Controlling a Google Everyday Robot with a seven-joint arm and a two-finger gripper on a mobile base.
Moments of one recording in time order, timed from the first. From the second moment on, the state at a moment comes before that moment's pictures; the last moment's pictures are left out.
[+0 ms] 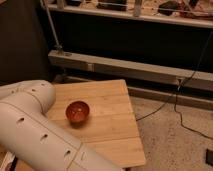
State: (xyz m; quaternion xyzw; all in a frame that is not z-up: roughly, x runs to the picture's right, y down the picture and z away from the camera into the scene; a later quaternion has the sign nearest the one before) arm -0.581 0.160 0.803 -0.28 0.14 0.56 0.77
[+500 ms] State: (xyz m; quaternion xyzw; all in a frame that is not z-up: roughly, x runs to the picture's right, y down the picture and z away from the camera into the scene) arm -0.604 0.167 0.815 -0.29 0.14 0.57 0.76
